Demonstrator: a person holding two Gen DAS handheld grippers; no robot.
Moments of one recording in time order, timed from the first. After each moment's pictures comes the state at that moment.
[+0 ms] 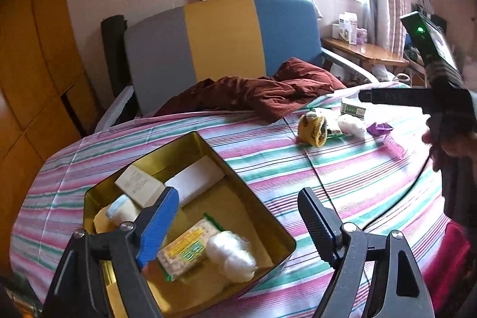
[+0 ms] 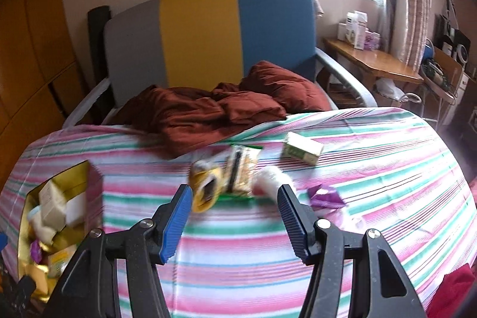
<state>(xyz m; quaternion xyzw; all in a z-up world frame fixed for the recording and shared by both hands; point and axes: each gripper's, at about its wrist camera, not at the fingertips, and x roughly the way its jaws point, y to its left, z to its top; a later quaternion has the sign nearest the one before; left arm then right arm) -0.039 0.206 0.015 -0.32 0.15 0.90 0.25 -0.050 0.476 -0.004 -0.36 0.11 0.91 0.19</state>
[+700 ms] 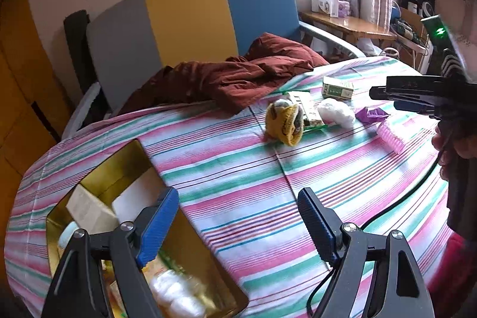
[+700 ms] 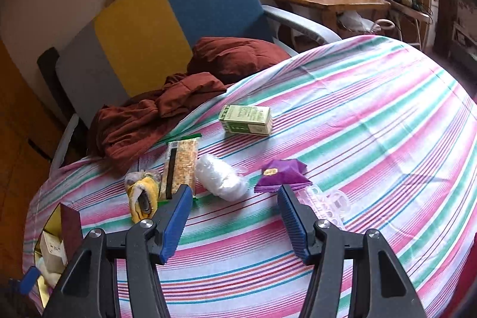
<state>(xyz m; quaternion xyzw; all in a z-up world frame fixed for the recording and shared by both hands) -0.077 0.297 -0.019 -0.36 0.19 0.87 0.28 -0.027 0.572 -0.052 -0.37 0.27 0.86 0.23</state>
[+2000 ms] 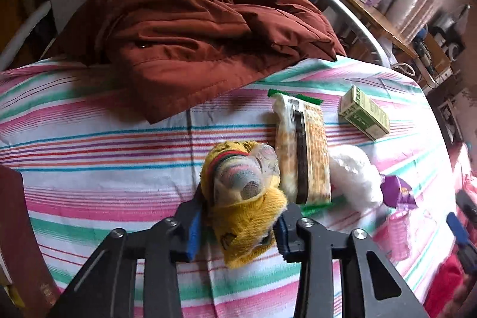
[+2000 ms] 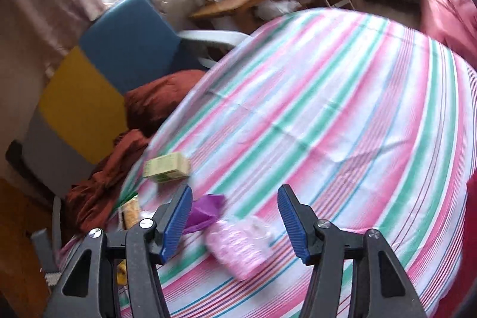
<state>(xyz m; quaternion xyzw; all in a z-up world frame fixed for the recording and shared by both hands) -0.218 0.433 -0.105 -0.55 0.07 0.78 0.29 0.034 0.653 -0.068 -0.30 0.41 0.79 0.35</state>
